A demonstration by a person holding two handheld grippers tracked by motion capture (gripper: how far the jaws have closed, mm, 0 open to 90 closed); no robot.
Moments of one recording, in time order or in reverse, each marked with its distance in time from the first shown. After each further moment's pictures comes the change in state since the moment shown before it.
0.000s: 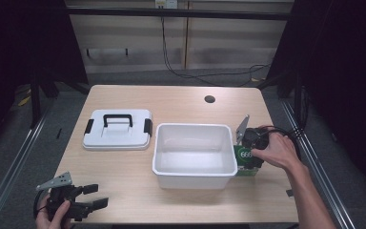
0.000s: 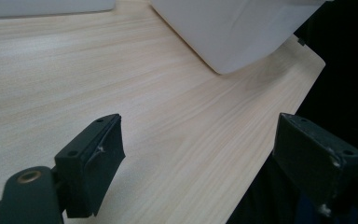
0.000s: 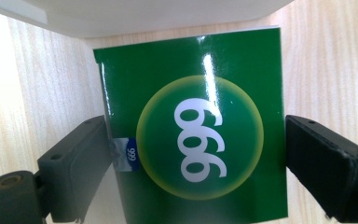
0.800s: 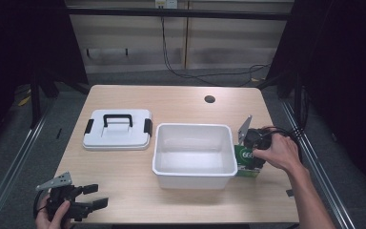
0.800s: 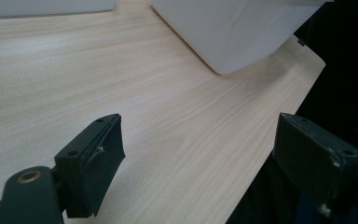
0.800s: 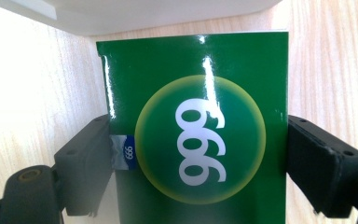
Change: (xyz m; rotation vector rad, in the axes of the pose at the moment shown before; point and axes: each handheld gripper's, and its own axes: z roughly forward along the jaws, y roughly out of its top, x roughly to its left) left arm 0.000 0.000 0.000 0.000 0.002 -0.001; right arm 0.005 -0.005 -0.004 -0.008 -0.002 0.031
